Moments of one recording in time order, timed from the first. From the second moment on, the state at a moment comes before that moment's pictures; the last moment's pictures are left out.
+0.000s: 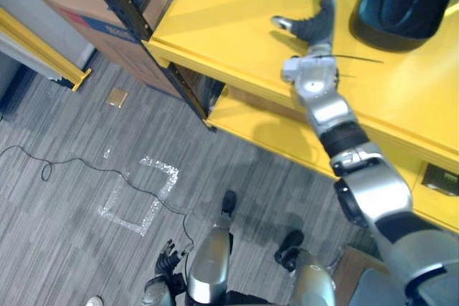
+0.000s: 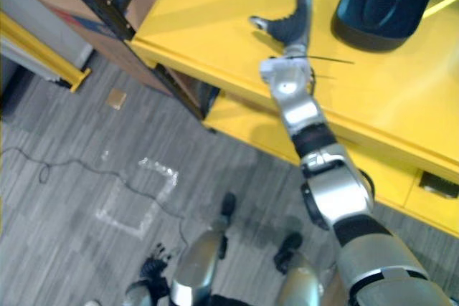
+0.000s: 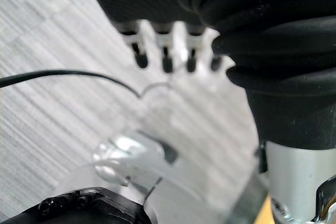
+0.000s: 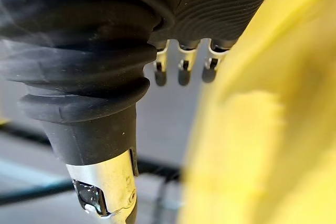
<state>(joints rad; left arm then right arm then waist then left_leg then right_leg) 0.11 0.10 -0.09 0.83 -0.45 -0.19 0.11 -1.18 -0.24 0.32 0.67 -0.02 -0.17 -0.52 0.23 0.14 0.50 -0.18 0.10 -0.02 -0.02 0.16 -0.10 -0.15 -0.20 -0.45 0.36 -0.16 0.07</state>
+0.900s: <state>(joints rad) 0.10 0.09 -0.02 0.84 -0.41 -0.19 0.12 -1.07 -0.27 0.07 0.40 -0.11 0.01 -0.82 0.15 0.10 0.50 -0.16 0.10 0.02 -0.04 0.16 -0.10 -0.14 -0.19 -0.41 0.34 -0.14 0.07</state>
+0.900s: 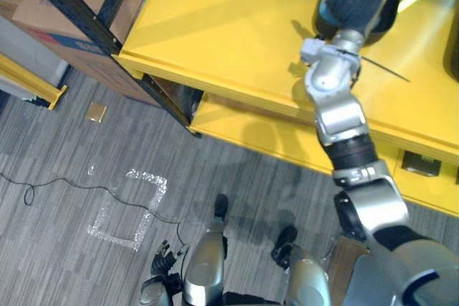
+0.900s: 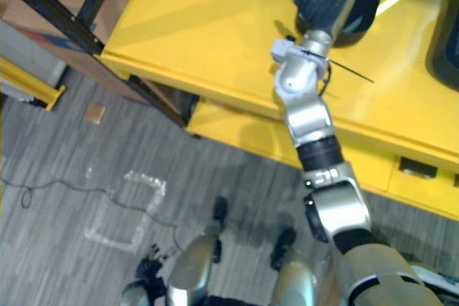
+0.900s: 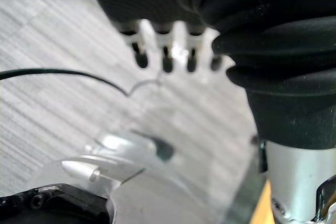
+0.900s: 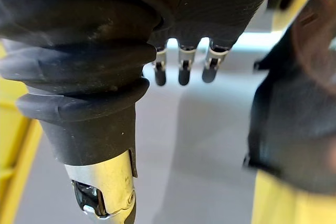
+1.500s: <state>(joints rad) 0.10 0.10 -0.02 0.85 -0.41 -0.19 0.13 -1.03 -0.32 0.01 0.40 -0.11 0.00 -0.89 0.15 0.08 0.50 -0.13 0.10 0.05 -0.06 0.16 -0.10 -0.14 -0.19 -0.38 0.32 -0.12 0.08</state>
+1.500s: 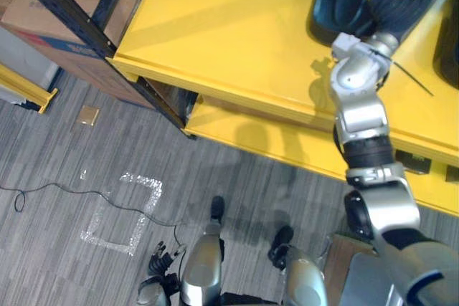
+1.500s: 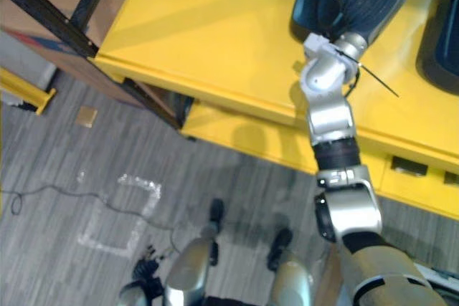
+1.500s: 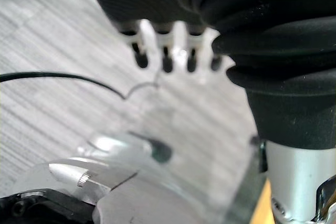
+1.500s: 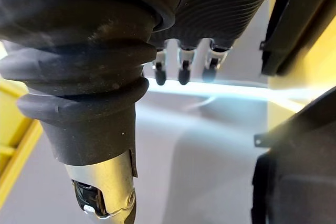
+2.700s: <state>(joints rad) 0.08 0.11 0.01 0.84 -0.43 -0.13 0.13 -0.93 -0.37 -0.01 0.45 0.18 0.00 -0.46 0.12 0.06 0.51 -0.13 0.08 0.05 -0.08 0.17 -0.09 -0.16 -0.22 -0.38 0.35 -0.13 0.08</state>
